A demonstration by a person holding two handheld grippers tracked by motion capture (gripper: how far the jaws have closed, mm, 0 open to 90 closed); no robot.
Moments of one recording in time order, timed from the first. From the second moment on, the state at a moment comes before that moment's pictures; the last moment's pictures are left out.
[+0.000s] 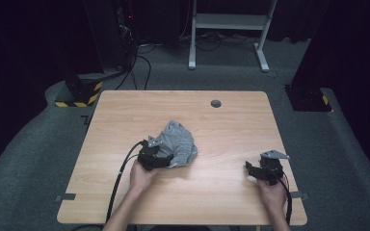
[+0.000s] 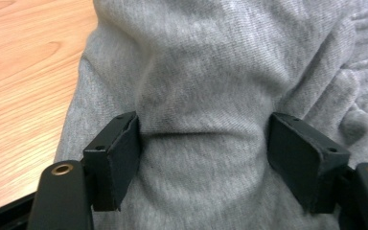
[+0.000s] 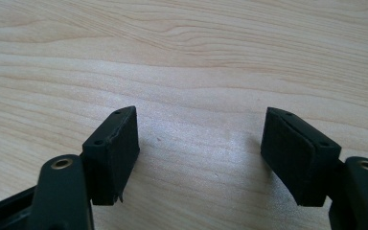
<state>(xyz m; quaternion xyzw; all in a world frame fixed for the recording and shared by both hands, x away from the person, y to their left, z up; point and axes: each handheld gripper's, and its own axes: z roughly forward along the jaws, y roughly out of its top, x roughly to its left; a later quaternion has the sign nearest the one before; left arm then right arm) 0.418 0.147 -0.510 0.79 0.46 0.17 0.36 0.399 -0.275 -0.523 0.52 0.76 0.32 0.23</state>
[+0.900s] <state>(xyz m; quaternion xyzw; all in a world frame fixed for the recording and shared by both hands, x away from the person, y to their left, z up) 0.410 0.109 -0.509 0.81 0.43 0.16 0.37 0.399 -0.275 -0.523 0.52 0.76 0.32 0.23</state>
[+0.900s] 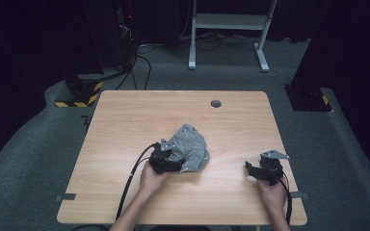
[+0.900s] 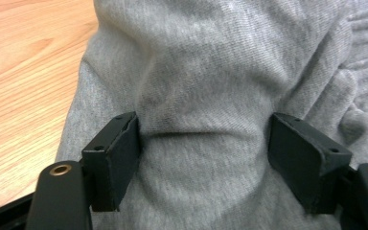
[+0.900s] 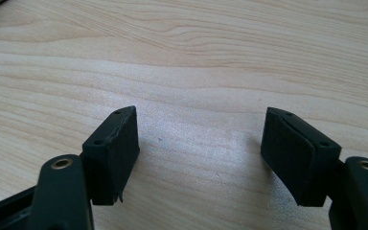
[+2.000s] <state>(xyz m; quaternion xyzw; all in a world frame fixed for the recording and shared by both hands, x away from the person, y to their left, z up) 0.399 0.096 -0.490 0.80 0.40 0.16 0.41 0.399 -0.275 -0.523 0.52 0.76 0.32 0.23</state>
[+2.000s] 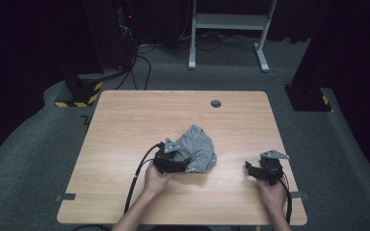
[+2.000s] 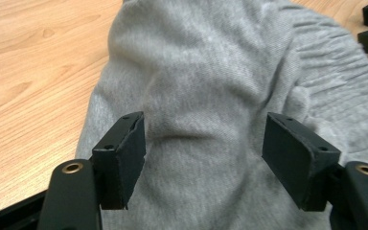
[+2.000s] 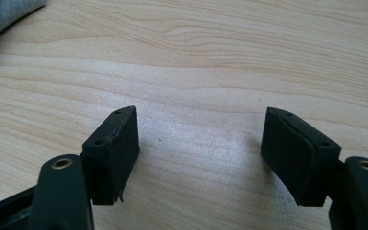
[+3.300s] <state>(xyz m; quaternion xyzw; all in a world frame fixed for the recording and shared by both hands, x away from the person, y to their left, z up) 0.370 0.067 -0.492 0.85 0.33 0.14 0.40 0.399 -0.275 -0.523 0.52 0.76 0.32 0.23</state>
